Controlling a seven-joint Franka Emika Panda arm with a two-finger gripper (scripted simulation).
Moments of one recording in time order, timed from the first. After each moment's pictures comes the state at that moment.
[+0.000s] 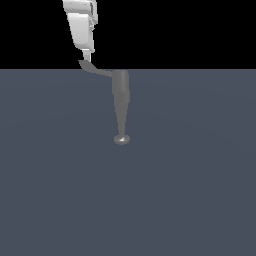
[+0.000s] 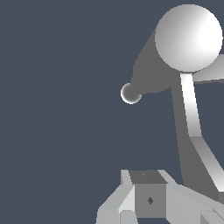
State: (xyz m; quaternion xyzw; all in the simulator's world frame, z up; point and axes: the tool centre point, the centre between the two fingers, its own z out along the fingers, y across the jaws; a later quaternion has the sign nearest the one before) arm 0.087 0.135 0.301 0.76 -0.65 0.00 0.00
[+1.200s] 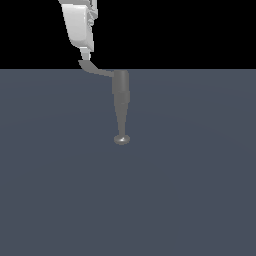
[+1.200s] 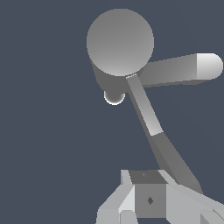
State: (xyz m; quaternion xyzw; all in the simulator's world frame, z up) arm 0.034 0.124 0.301 0.76 -0.65 0.00 0.00
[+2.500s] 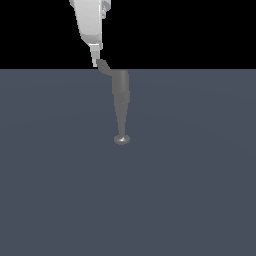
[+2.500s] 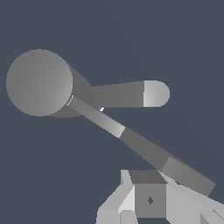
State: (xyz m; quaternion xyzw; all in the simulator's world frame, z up) arm -0.025 0.082 0.301 0.76 -0.65 0.00 0.00
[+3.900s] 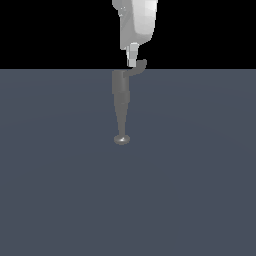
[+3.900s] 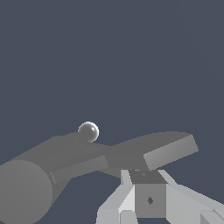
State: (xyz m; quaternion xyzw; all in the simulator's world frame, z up) arm -0.026 -0.009 0.301 0.77 -0.64 0.00 0.00
